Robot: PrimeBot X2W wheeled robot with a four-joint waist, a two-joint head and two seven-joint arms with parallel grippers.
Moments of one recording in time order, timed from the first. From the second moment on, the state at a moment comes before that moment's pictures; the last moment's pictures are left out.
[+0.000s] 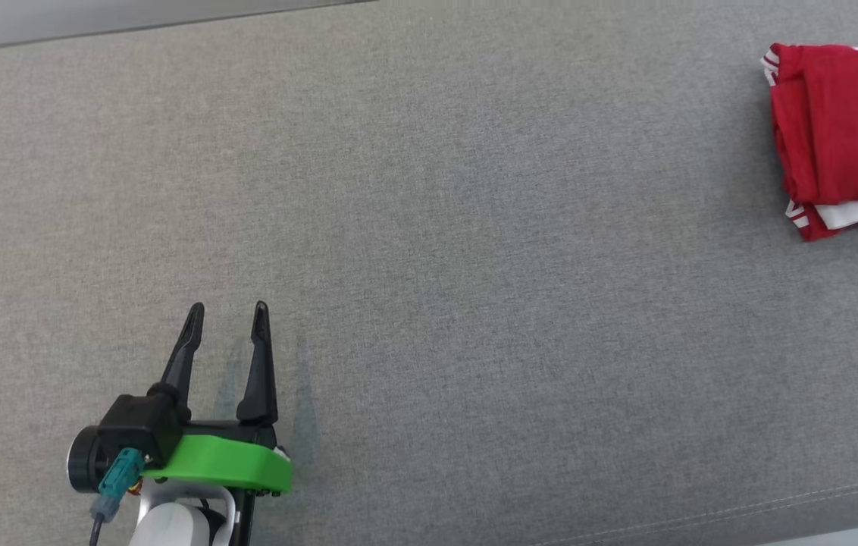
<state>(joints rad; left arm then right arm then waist) -0.11 0.10 -0.19 0.14 -0.31 -0.01 -0.26 -0.97 -0.40 -0.12 0.91 -0.17 0.13 -0.07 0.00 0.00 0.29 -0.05</state>
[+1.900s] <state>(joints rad) 0.04 0.05 -0.10 0.23 -0.26 0.08 -0.26 -0.09 -0.05 0.07 0.24 0.17 0.13 -0.26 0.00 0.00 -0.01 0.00</state>
